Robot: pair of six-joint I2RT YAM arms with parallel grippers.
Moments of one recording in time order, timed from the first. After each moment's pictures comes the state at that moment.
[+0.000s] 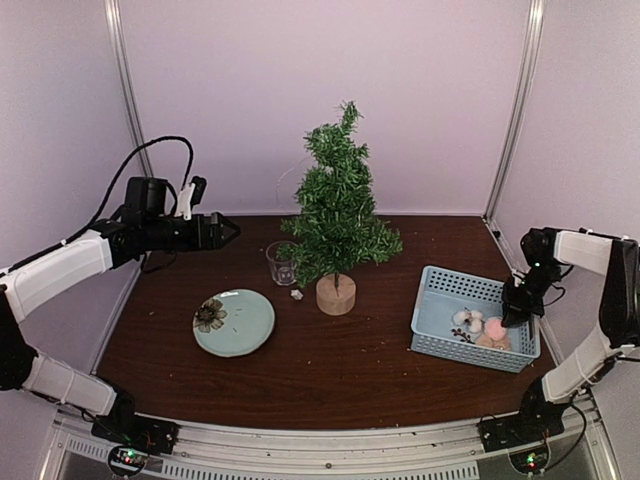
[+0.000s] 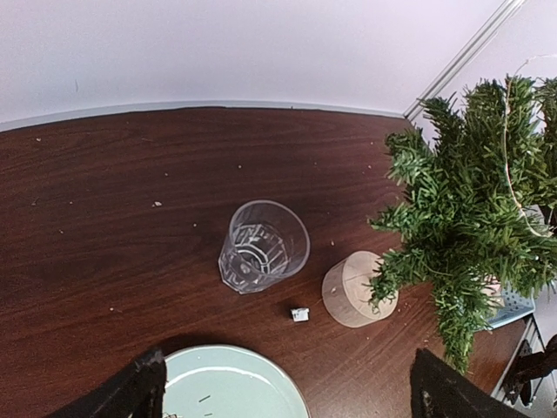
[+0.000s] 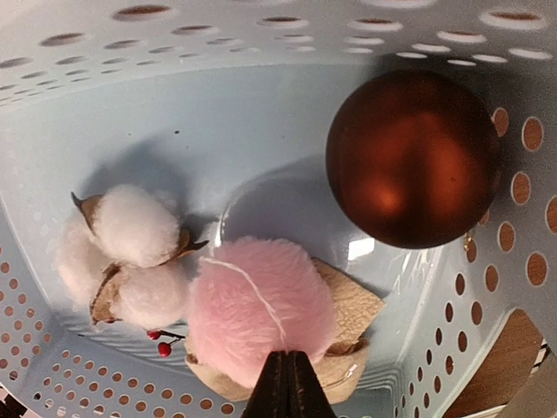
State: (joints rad) left arm -0.34 1.29 1.01 -0.23 0.35 -0.30; right arm -0.17 1.50 0.96 -1.00 -0.16 0.21
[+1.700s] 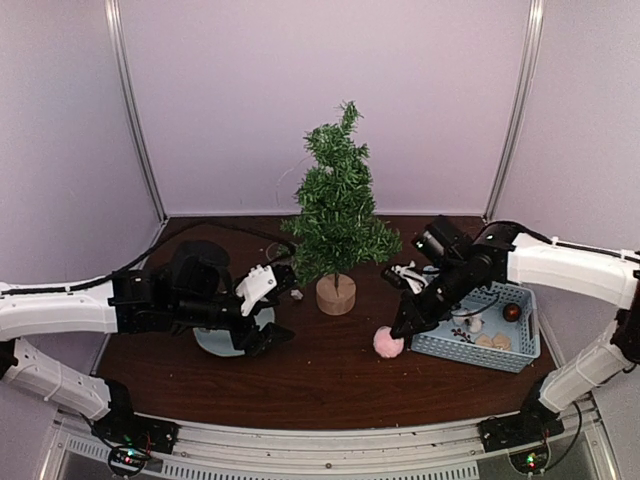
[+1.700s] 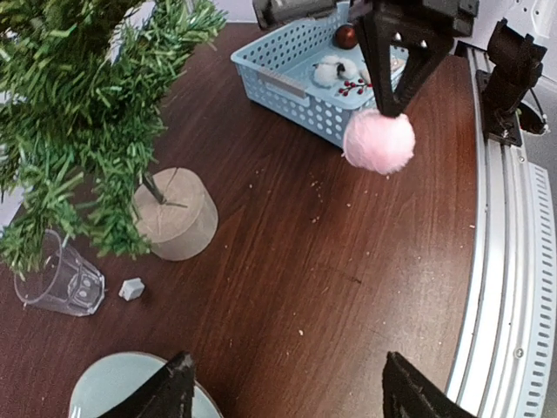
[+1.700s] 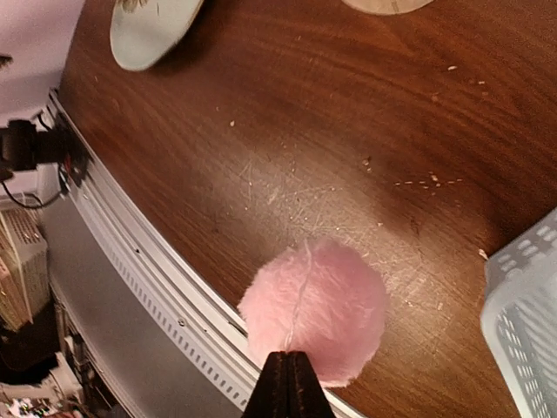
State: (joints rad) left arm -1.03 1.20 0.85 -0.25 0.09 0.15; right arm 0.75 1.38 1.09 -0.83 -0.44 0.39
